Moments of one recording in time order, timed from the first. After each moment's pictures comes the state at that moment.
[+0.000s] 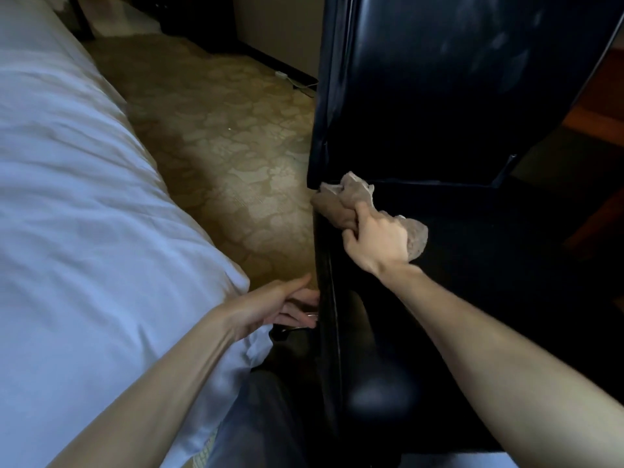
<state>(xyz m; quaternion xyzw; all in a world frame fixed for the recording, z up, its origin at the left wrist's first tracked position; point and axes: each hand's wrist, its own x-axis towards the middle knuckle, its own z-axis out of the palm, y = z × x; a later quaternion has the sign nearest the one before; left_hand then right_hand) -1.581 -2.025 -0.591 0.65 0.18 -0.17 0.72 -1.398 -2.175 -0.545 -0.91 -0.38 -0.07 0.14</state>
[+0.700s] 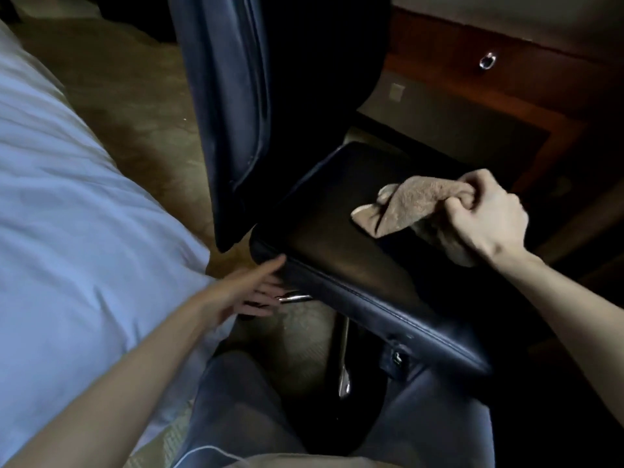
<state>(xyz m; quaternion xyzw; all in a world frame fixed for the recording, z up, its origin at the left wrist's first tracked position) -1.598 -2.072 -0.603 0.66 0.26 -0.13 0.69 -1.381 -2.385 -0.485 -0.94 -0.16 -0.19 0.22</state>
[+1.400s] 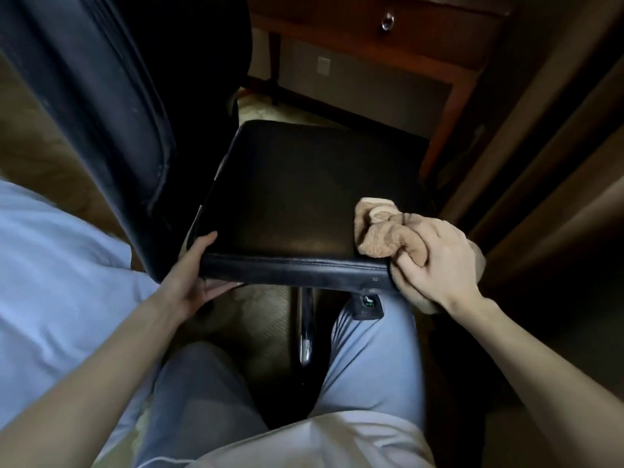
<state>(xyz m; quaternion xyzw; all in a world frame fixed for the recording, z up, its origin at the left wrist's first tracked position) -1.577 -2.118 -0.624 0.45 0.33 0.05 0.83 -1.470 -2.509 -0.565 -0.92 -0.26 -0.24 0.17</state>
